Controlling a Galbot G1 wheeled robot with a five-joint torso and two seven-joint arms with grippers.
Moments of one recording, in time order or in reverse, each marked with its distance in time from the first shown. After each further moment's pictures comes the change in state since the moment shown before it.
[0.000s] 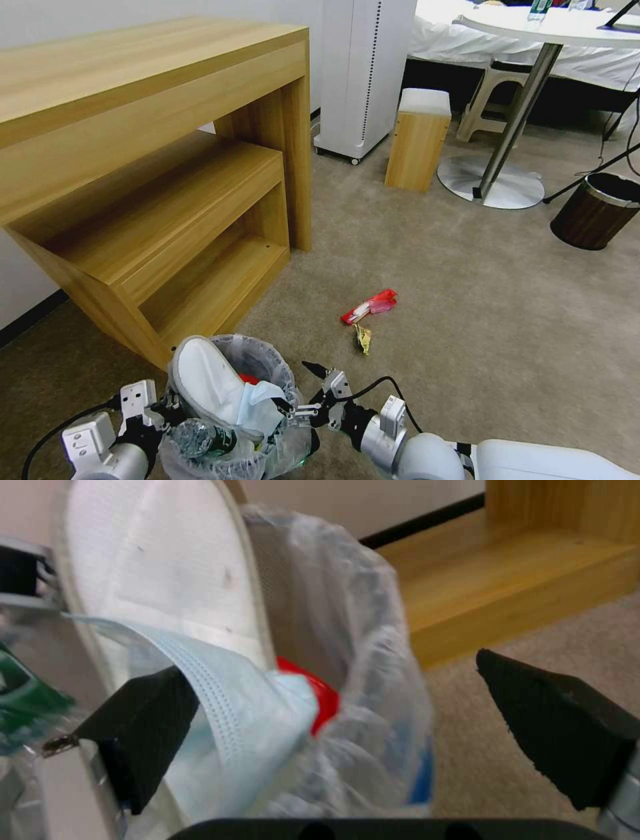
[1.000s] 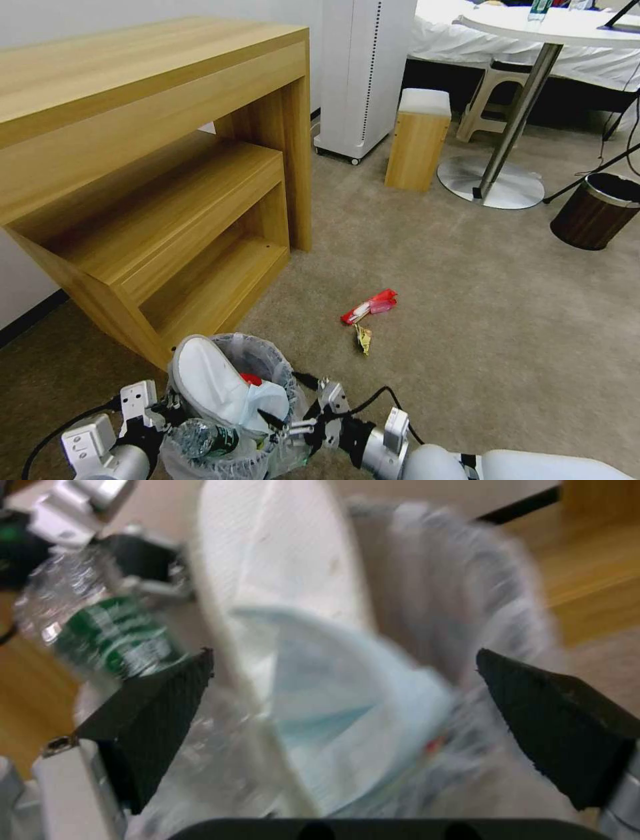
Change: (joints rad) left arm 0.007 -0.038 0.014 -0.026 0.029 0.003 0.006; right arm -0.013 -0.032 -0.058 0.029 -0.005 0.073 -0.125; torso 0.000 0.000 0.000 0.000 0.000
